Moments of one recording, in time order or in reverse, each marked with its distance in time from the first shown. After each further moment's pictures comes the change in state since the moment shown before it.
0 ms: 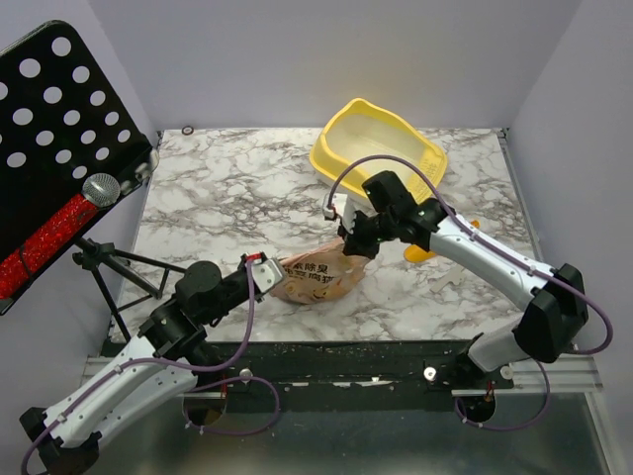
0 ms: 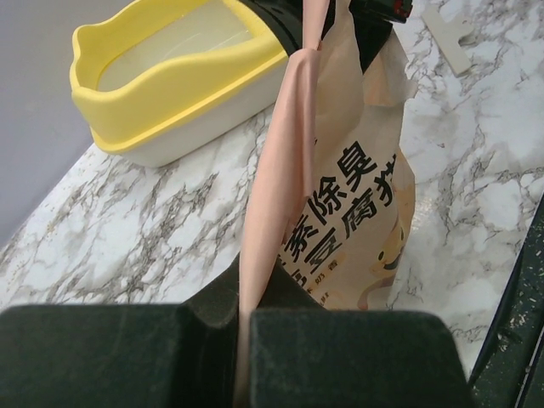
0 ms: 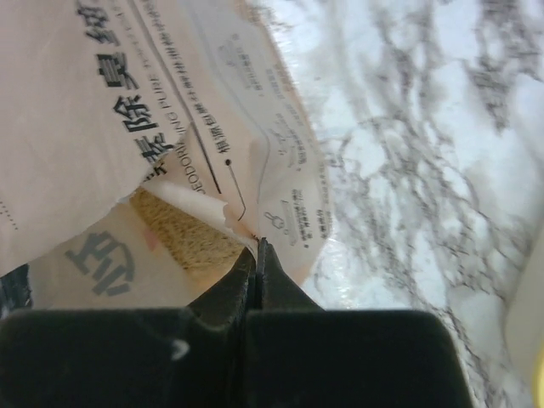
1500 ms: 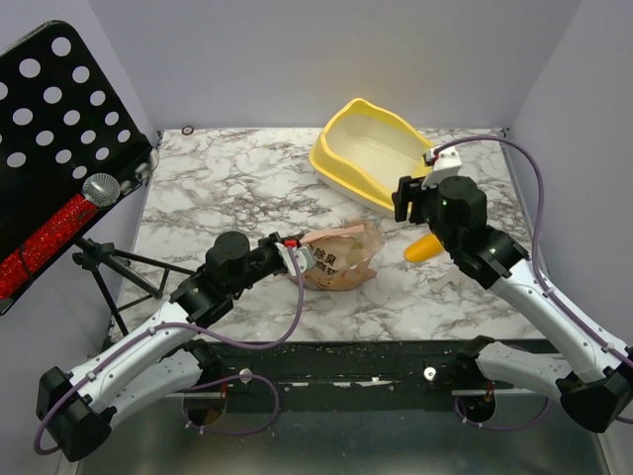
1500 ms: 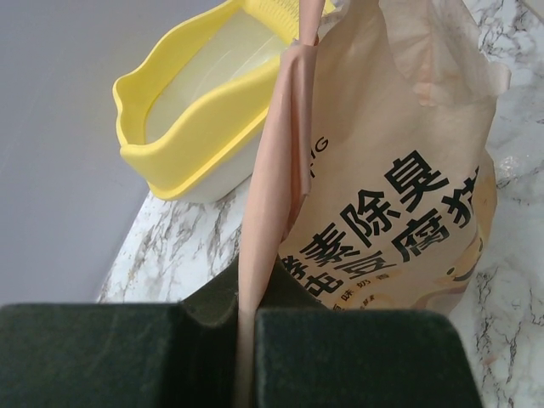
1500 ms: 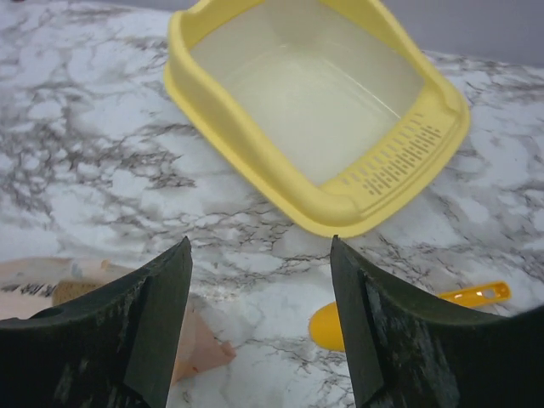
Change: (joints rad) left arm 0.059 0.345 0.091 0.216 0.038 0.305; right arm -0.064 -0.458 -0.231 0.406 0.800 0.628
